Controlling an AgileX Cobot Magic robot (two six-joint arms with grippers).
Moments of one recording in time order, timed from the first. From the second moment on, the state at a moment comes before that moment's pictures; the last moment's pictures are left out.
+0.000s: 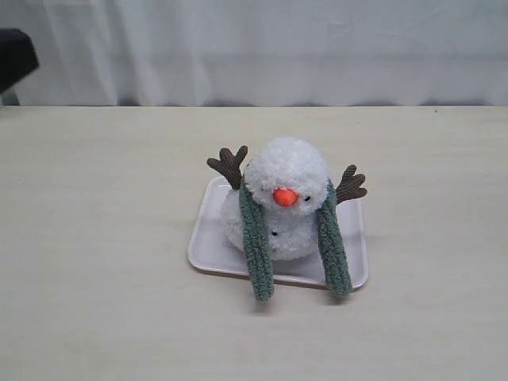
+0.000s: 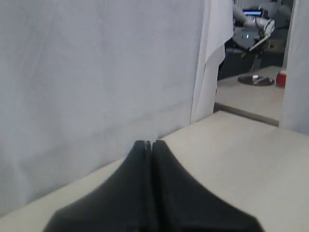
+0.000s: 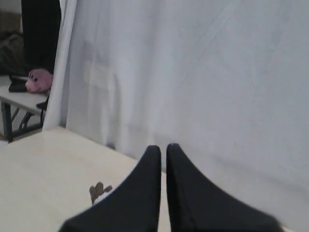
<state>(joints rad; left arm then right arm) -0.48 0.64 -0.58 1.56 -0.25 -1.54 0.39 0.40 -0.58 0.37 0.26 -0.53</state>
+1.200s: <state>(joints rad) -0.48 0.53 -0.57 1.66 -0.30 -1.62 0.39 0.00 -0.36 0.37 -0.01 -0.53</state>
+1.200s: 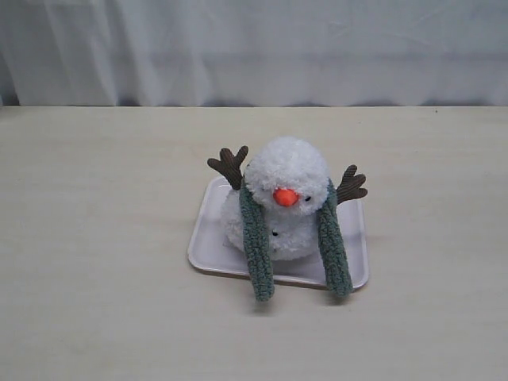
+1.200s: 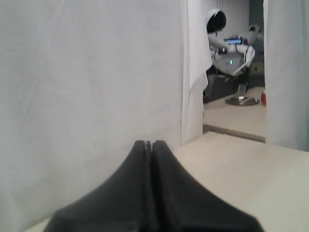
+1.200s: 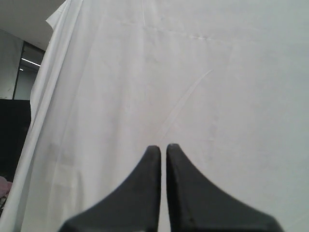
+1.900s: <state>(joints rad) -0.48 1.28 -0.57 1.56 -0.35 -1.42 0.39 0.03 -0.37 0.38 -0.02 -0.51</state>
